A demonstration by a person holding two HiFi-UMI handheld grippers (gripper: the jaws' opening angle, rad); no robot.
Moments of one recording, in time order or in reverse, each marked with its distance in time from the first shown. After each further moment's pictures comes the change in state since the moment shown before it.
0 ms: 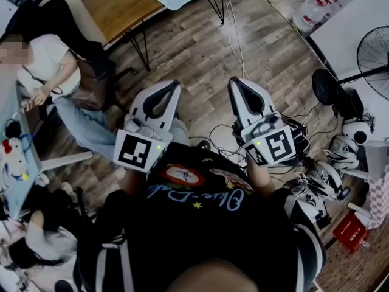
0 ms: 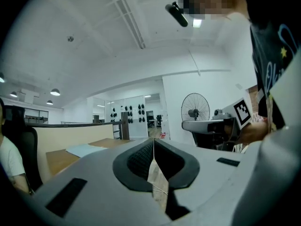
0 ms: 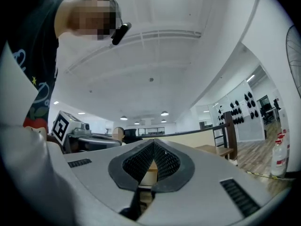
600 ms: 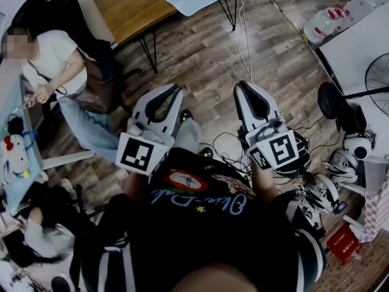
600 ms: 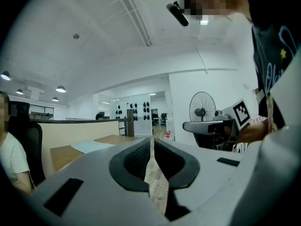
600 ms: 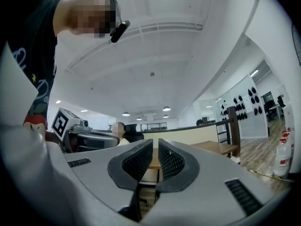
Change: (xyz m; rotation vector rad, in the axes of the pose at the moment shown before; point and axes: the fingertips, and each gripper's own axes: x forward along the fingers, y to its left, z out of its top) left arm 0.010 0.053 -0.010 -0.041 0.016 0.050; right arm 0.053 -0.013 -0.018 0.006 0.062 0.036
